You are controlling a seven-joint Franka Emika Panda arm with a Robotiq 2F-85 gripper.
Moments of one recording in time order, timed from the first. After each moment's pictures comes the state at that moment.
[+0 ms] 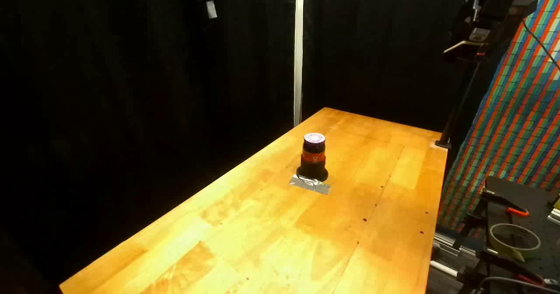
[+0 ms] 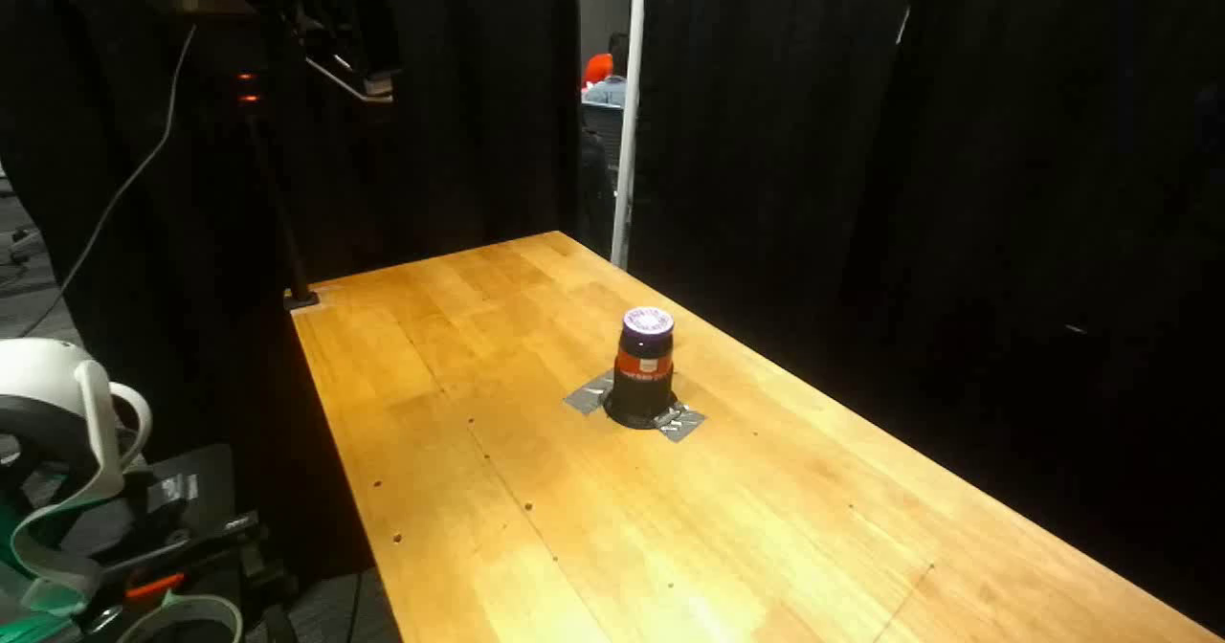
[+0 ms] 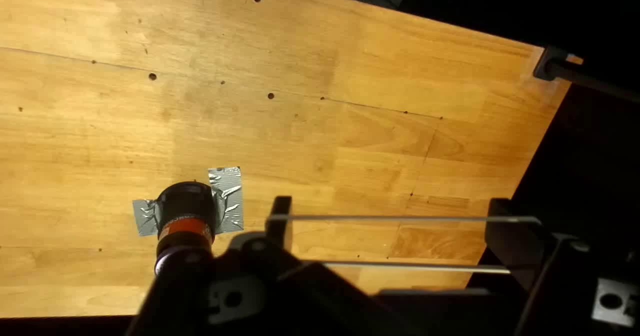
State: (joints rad) arm 0.24 -0.59 0.08 -2.40 0.26 1.99 -0.05
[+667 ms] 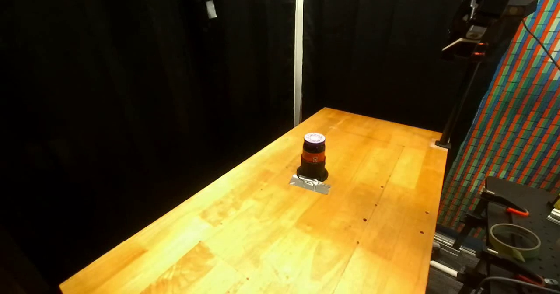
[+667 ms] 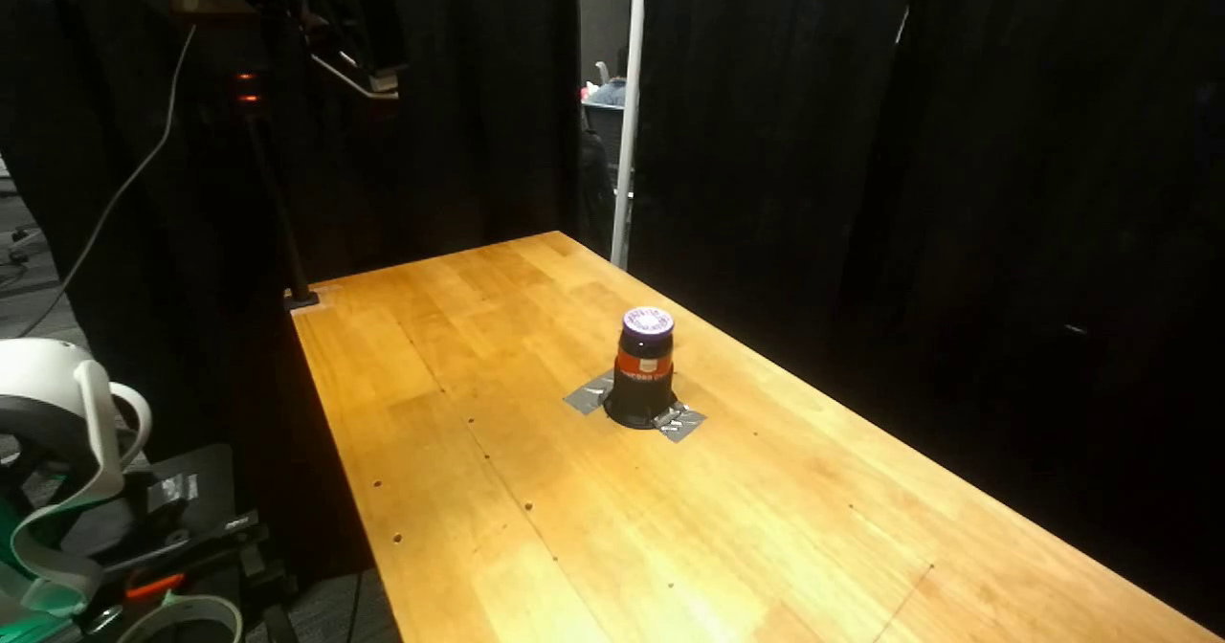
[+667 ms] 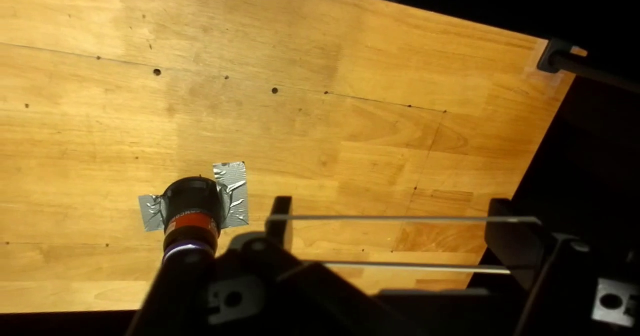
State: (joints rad) arm 0.23 -0.58 0.08 -2.40 0.26 1.99 -0.05
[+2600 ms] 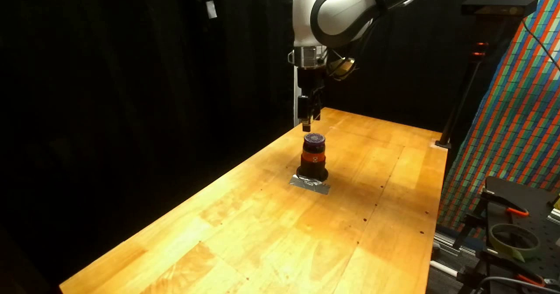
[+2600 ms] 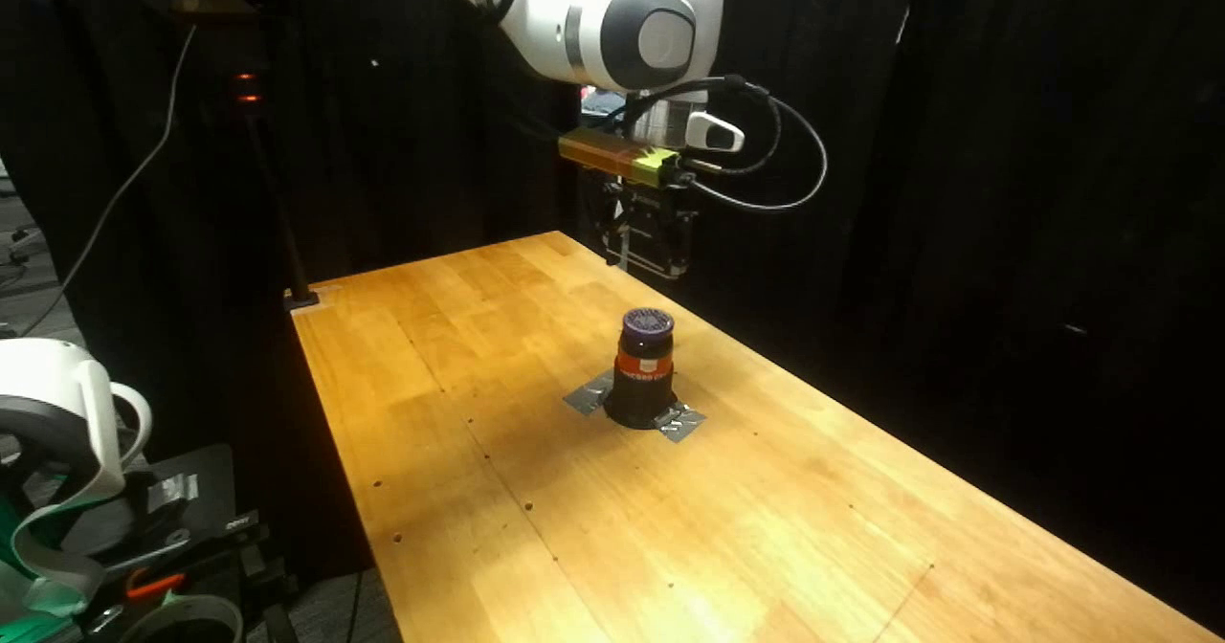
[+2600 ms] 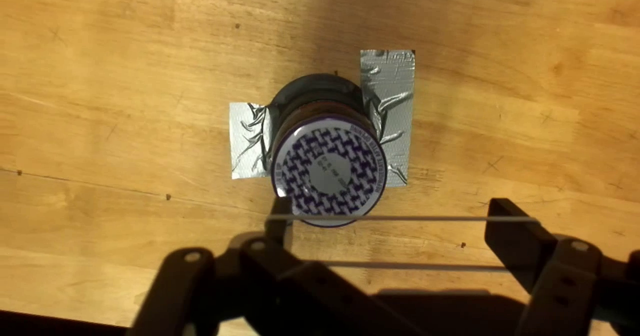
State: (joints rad) arm 0.14 0.56 0.06 -1.51 -0.03 2.01 -0.05
